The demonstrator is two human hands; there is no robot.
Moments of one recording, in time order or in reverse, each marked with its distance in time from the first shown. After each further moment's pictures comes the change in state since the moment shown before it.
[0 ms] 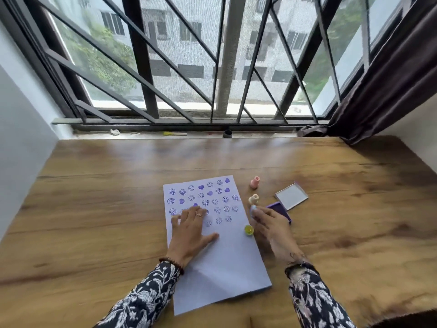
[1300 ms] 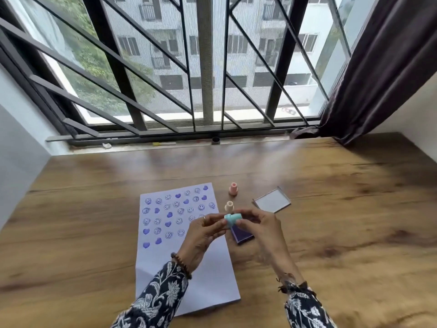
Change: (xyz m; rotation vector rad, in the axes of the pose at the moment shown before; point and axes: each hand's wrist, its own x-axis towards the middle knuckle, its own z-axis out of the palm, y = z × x) left_hand 0.021 0.112 0.015 -1.503 -0.148 -0.339; right_hand -0.004 -0.043 -0.044 -0.565 -0.203 -0.409
